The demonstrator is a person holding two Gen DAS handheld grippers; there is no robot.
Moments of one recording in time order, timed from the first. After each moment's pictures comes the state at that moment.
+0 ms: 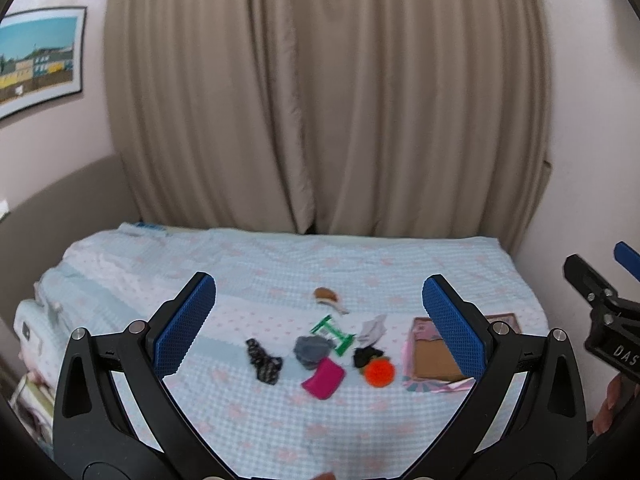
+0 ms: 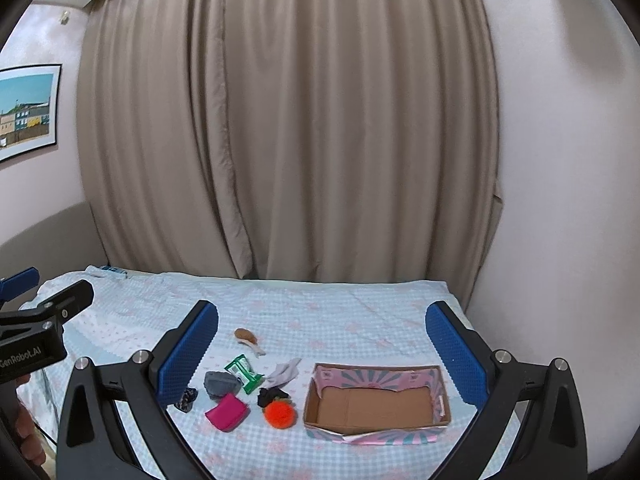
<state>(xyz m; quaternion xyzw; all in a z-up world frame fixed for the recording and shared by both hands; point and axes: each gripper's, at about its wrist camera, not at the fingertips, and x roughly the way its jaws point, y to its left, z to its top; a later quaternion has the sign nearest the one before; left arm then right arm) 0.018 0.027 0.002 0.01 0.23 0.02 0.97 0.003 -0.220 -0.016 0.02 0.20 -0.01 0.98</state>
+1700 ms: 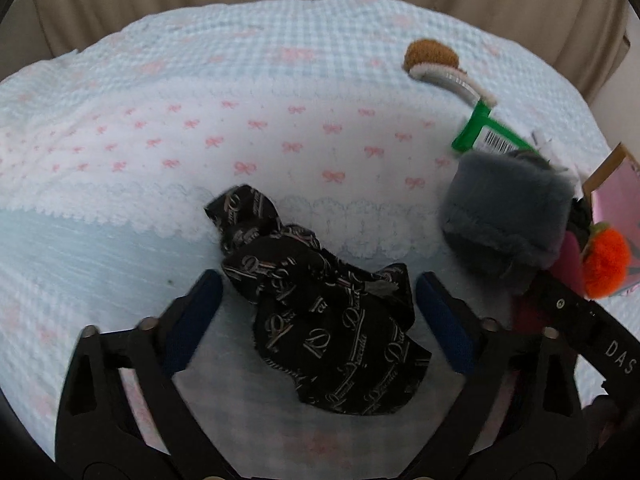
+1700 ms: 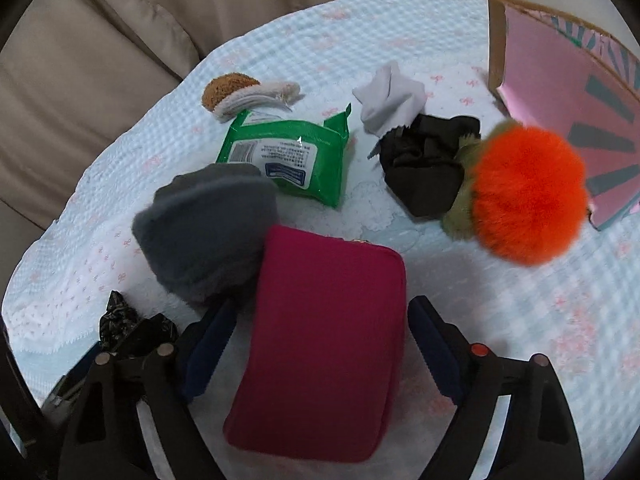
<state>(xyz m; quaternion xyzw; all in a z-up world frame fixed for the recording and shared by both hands) 0.303 0.194 -0.484 -0.01 0.49 -0.06 0.87 0.232 -0.019 -0.487 0.23 0.48 -0.08 0.84</state>
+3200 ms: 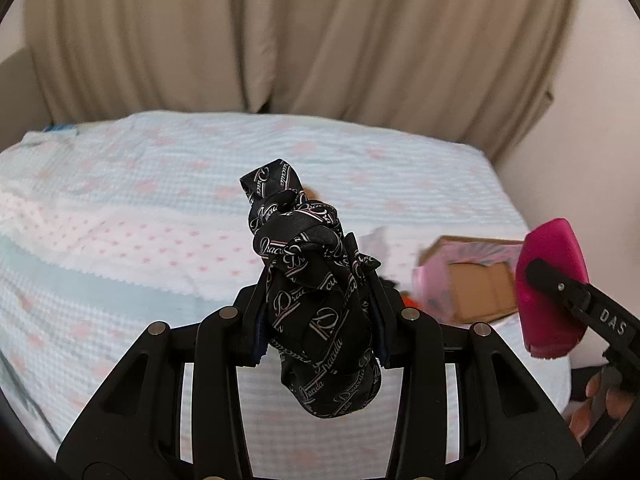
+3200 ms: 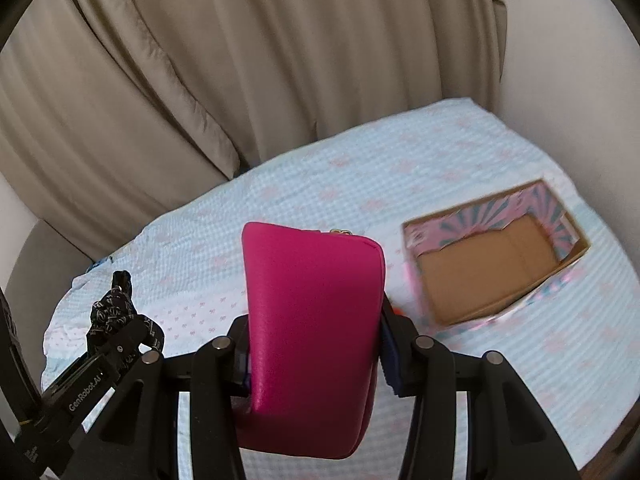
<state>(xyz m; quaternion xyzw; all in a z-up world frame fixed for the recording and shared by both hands) 0.215 0.119 -0.184 -0.05 0.42 -0.13 0.90 0.149 -0.113 -0.202 0.20 0.41 -0.07 0.89</state>
